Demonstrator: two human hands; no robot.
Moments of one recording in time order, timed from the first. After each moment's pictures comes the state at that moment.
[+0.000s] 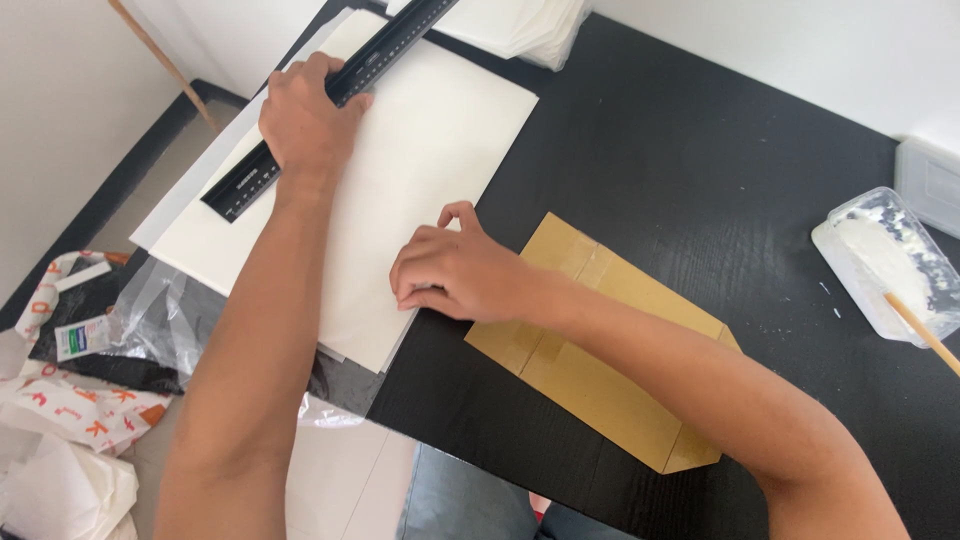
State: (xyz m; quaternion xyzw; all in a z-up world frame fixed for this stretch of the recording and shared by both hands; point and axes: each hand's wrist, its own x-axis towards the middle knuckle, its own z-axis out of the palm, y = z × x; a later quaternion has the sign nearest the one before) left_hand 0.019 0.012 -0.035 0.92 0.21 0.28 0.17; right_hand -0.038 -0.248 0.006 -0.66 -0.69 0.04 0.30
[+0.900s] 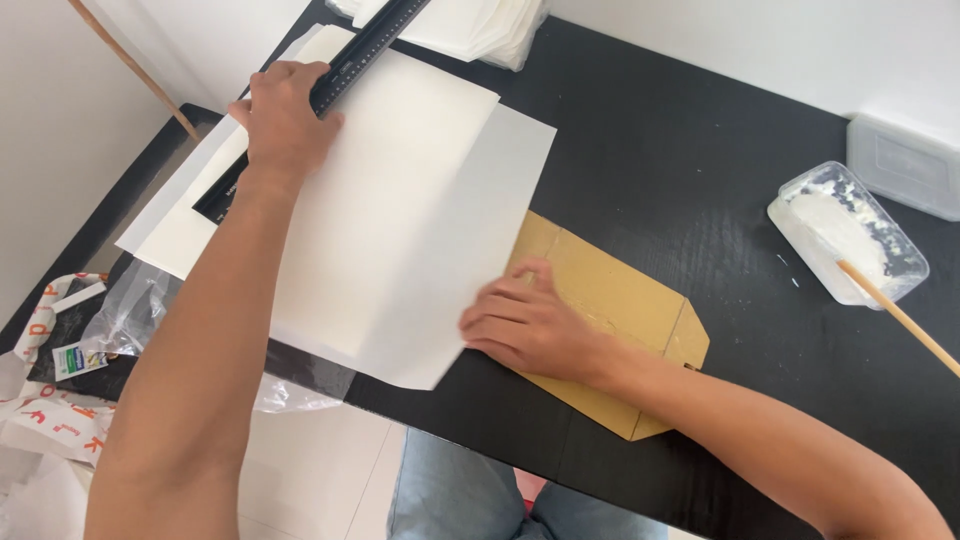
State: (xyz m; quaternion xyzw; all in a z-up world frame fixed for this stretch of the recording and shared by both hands) left_hand 0.011 0.007 -0.020 0.95 0.10 0.21 0.18; right_hand -0.090 -0.359 0.007 -0.67 -0.65 -0.17 0.30
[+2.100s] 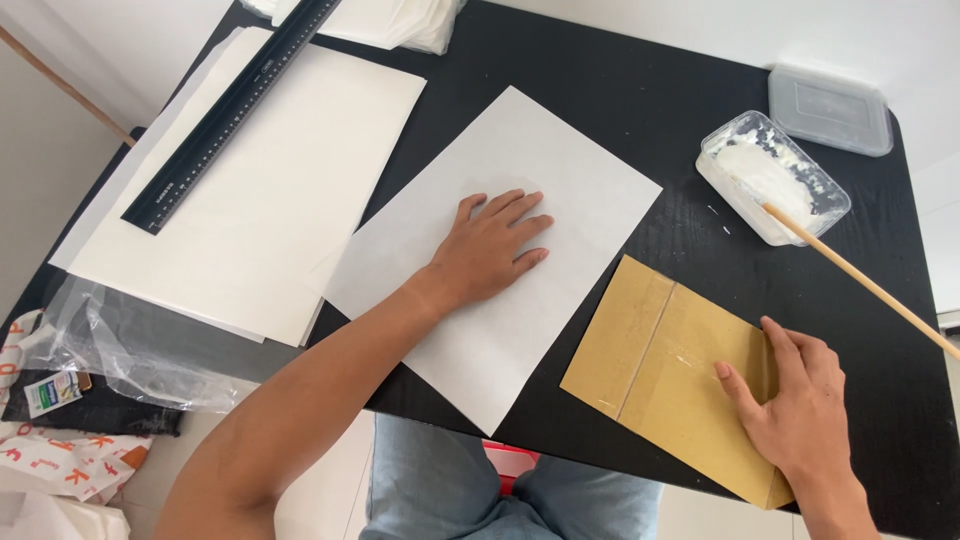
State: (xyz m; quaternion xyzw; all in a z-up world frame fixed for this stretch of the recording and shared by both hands) left_hand -0.060 -0.278 -0.040 0.94 -0.28 0.10 0.17; right_hand -0.191 -0.661 -0.019 -0.99 -0.01 -0.09 0.08
